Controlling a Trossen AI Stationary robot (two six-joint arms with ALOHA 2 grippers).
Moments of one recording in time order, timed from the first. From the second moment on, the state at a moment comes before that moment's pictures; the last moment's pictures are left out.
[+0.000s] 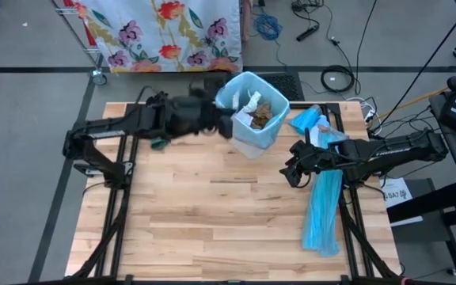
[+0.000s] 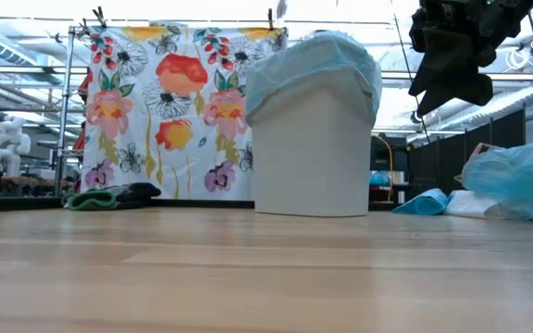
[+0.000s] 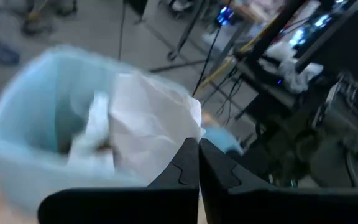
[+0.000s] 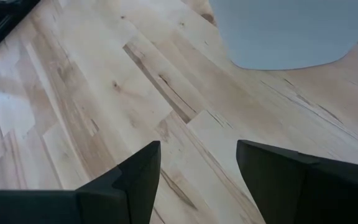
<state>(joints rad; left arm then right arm) 0.06 1.52 1.72 -0.52 -0.44 -0.62 0.10 0.95 0.75 -0.65 0.21 0.83</state>
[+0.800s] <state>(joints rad) 0.34 1.73 1.72 -0.25 -0.12 -0.25 0.10 0.95 0.75 -0.66 0.21 0.83</state>
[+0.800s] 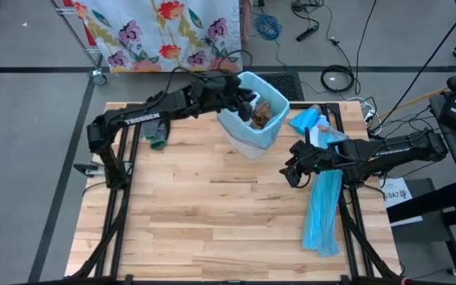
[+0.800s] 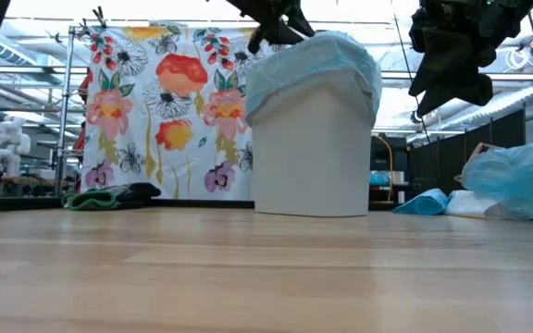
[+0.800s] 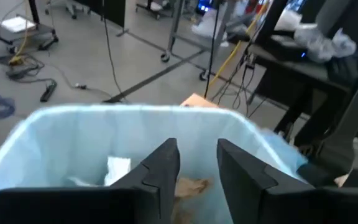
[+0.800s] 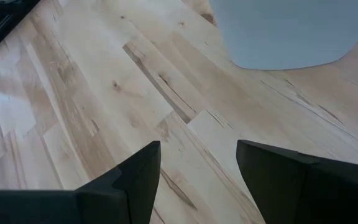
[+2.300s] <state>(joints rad) -0.44 1.54 1.17 -0.66 -0.62 -1.59 0.08 0.95 0.75 -0.55 0.29 0.90</state>
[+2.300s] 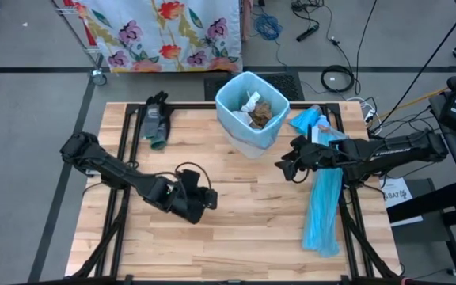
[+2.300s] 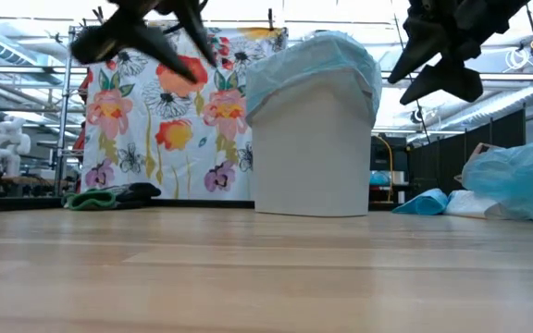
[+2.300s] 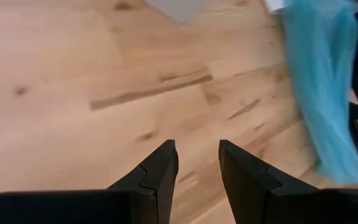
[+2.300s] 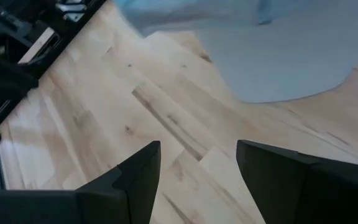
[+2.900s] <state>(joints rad) -0.19 1.18 0.77 -0.50 -0.46 -1.18 -0.07 0.95 0.75 -0.59 0.29 1.05</state>
